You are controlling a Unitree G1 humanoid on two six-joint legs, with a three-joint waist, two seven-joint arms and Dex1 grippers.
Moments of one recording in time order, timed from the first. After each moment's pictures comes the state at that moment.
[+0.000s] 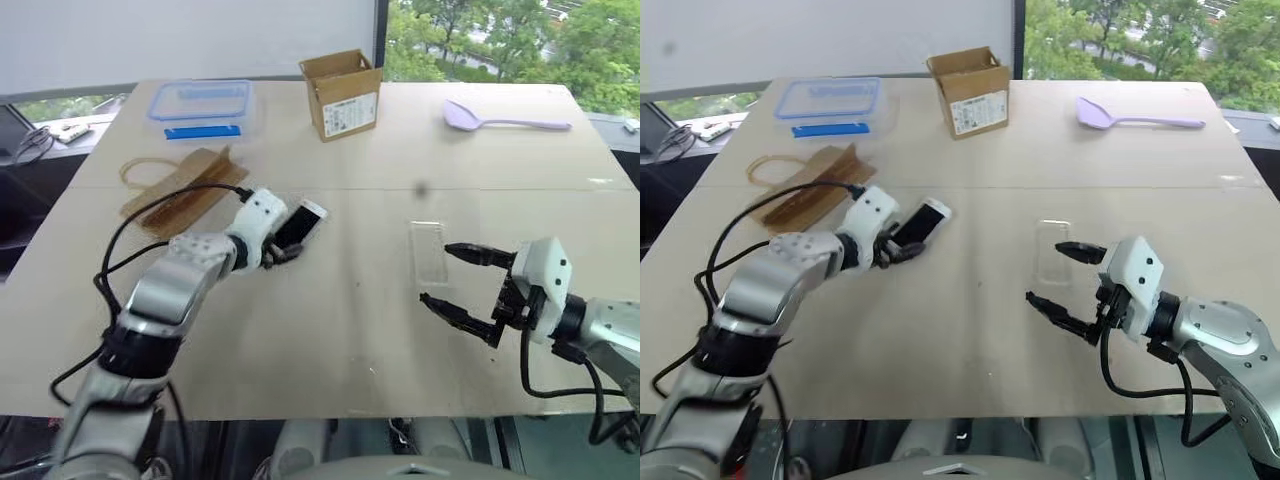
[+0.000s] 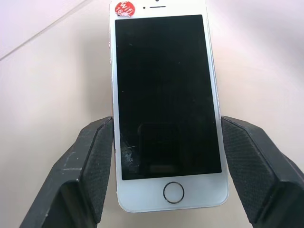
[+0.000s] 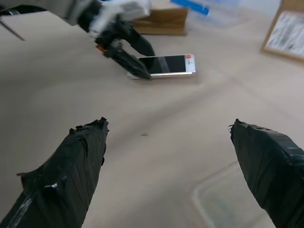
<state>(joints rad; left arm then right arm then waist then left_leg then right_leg) -0.43 0.77 -0.18 -0.26 -0.24 0.80 -0.68 0.06 -0.75 -0.17 -0.78 0.70 0.62 0.67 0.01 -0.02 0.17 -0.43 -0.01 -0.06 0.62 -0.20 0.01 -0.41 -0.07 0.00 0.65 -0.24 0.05</state>
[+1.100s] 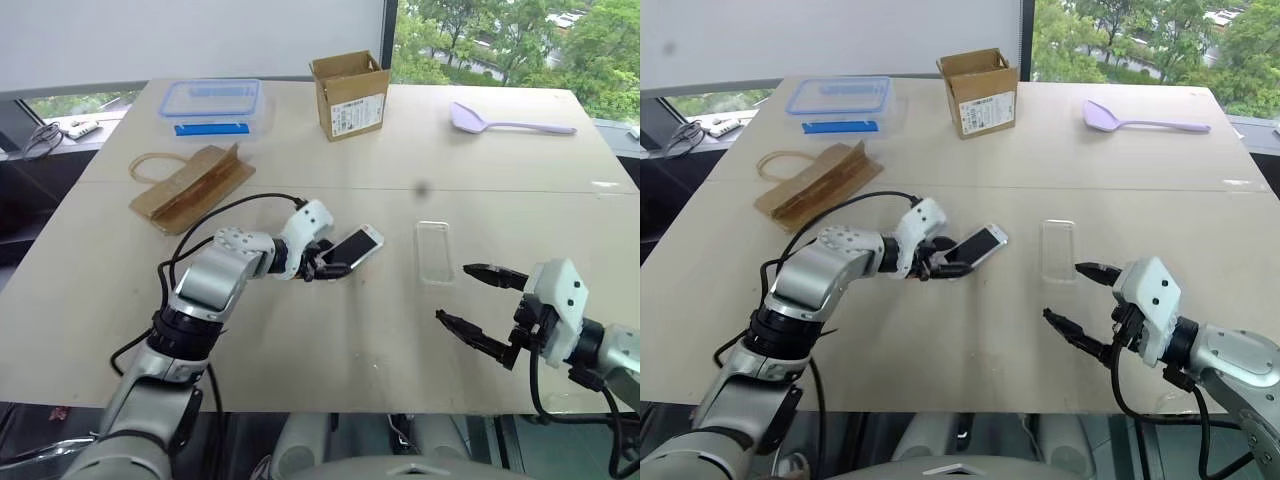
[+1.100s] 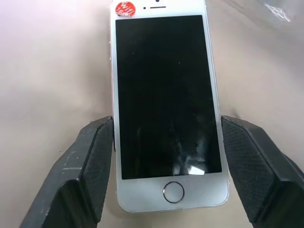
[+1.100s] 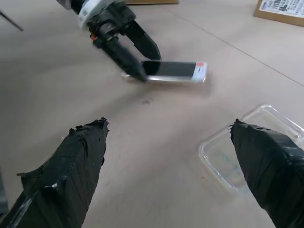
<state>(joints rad) -0.63 0.49 -0.17 -0.16 -0.23 1.22 -0.82 0.25 -0.77 -0.25 -0.85 0.68 0.61 0.64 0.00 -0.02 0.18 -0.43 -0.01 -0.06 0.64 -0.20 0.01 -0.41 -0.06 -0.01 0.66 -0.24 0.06</state>
